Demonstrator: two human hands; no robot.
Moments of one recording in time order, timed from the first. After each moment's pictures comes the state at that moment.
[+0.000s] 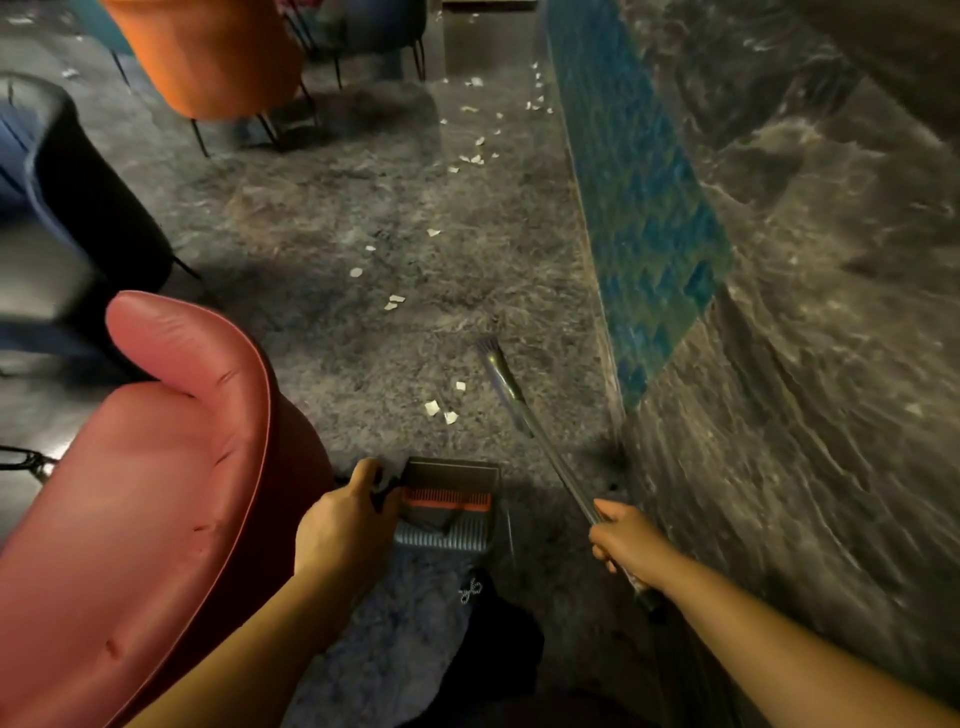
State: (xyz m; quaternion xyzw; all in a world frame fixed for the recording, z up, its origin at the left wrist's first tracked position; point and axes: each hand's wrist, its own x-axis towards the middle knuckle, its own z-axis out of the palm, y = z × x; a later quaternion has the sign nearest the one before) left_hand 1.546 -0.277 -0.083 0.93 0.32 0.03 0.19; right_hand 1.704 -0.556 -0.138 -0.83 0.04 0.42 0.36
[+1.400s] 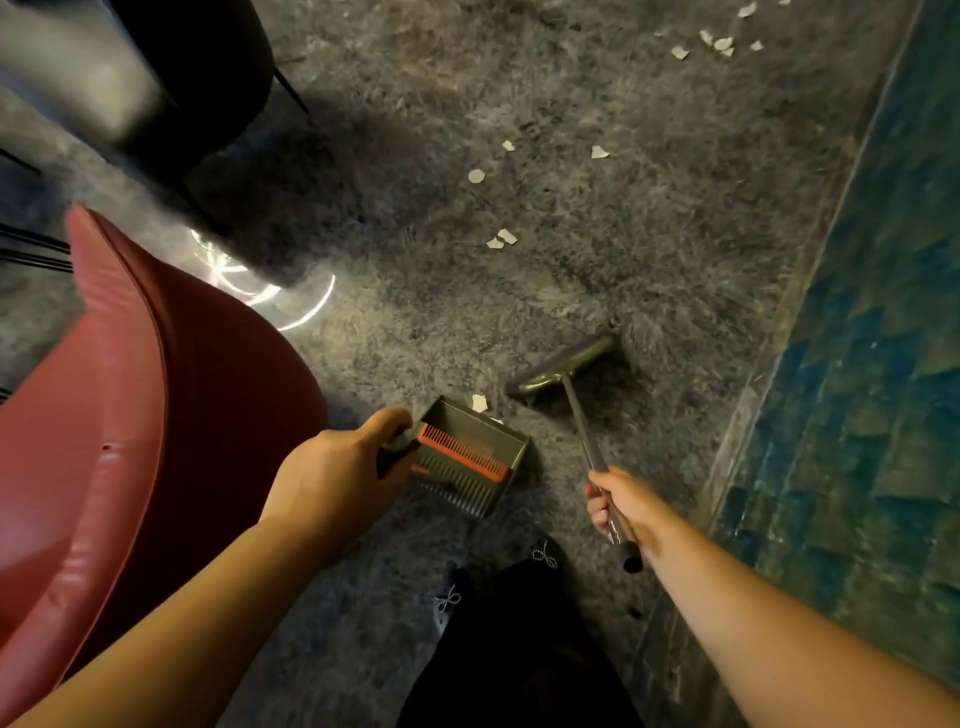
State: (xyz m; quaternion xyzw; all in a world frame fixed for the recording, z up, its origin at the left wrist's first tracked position) left_hand 1.864 -0.107 -0.121 0.92 0.37 0.03 0.11; right_hand 2.109 -0.287 -0.274 -0.65 0.20 0.62 0.39
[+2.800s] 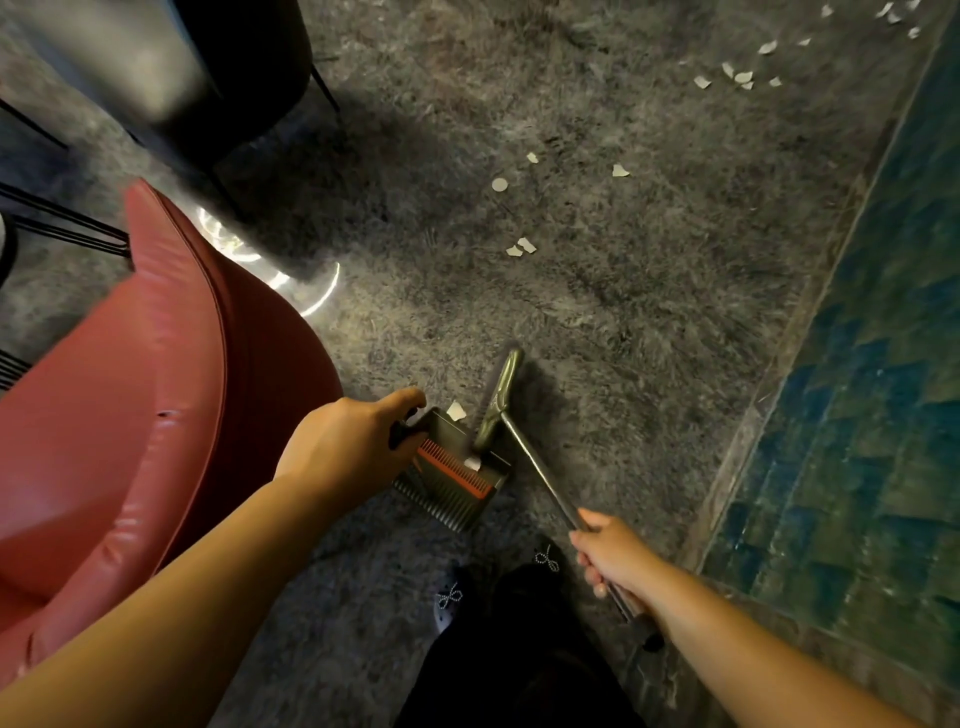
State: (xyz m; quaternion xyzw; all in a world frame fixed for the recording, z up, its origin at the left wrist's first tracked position) left_hand 1.827 -0.075 -0.115 0.92 0.38 -0.02 0.12; right_hand 2.032 -0.297 -0.237 -0.75 -0.03 0.63 0.22
